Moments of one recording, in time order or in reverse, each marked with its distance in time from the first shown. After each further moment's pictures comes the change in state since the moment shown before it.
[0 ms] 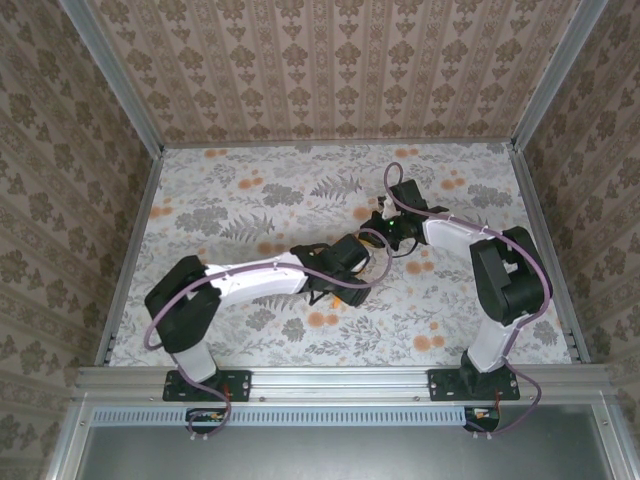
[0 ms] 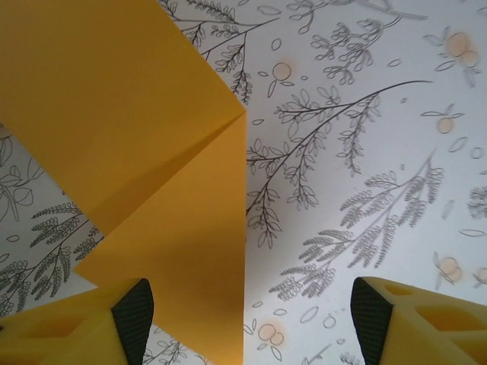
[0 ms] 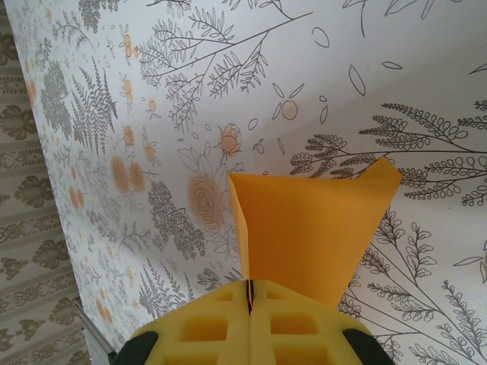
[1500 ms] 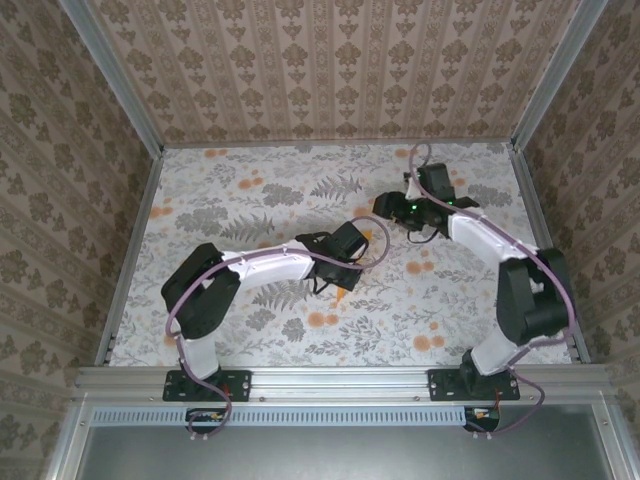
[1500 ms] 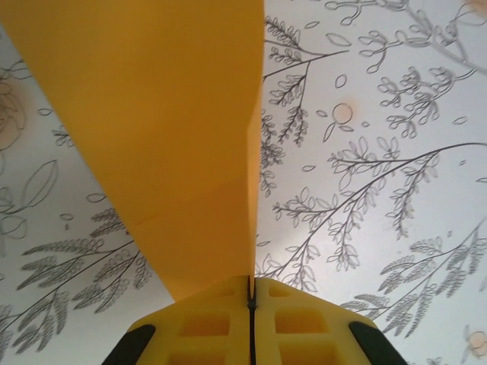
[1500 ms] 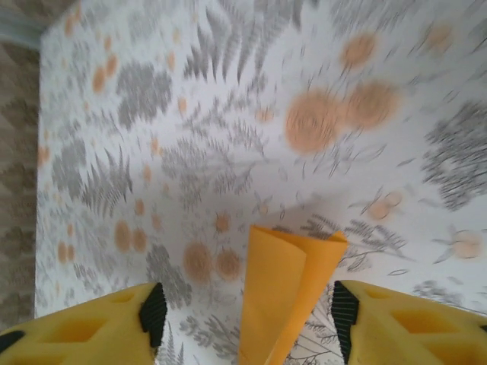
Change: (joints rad) left arm 0.103 0.096 0.050 0.037 0.127 -0.078; right arm -0.124 -0.209 0.013 -0.061 0.151 -0.169
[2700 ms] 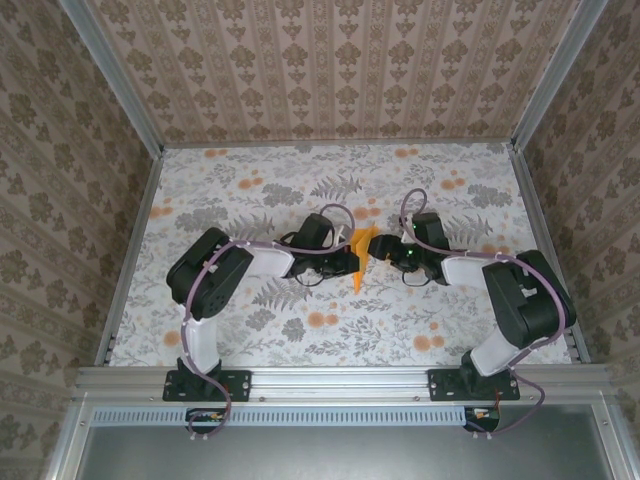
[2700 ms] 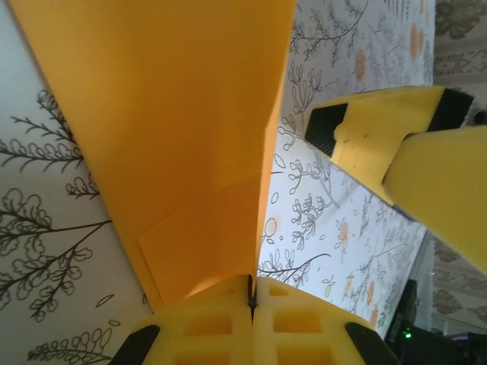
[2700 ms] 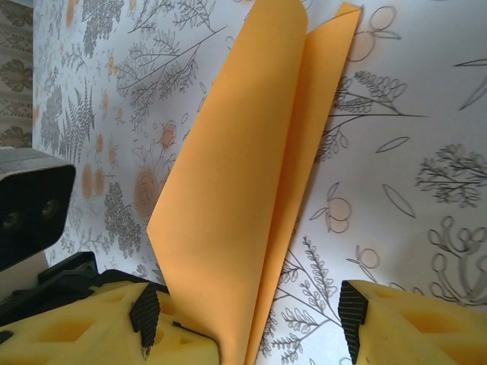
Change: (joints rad) left arm 0.215 0.107 -0.244 0.709 0.546 -0.439; right arm 0.077 0.039 -0.462 0.547 -0.071 0.140
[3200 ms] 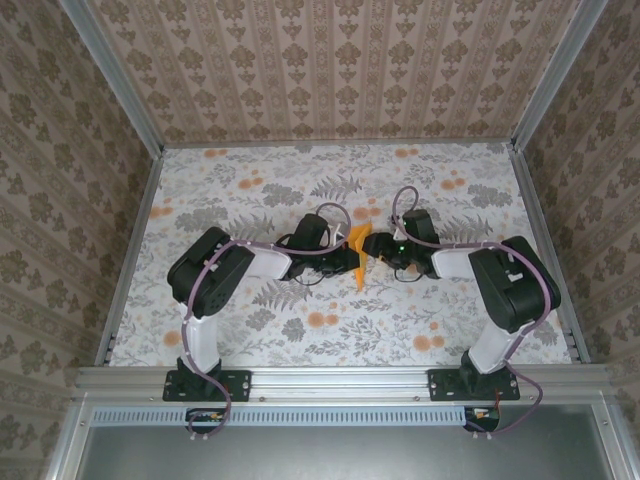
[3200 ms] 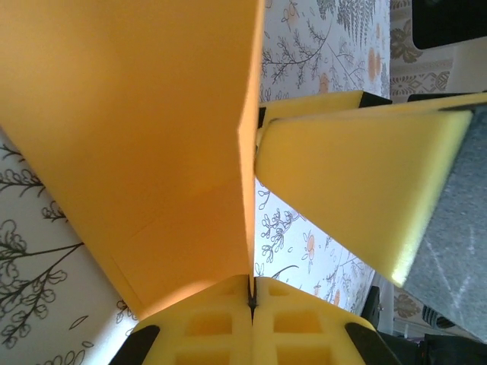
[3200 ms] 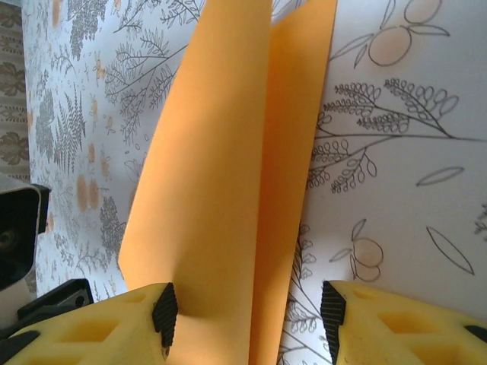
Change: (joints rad) left arm 0.016 0.013 -0.034 0.142 0.048 -0.083; right arm 0.029 0.114 0.078 0.022 0.002 0.050
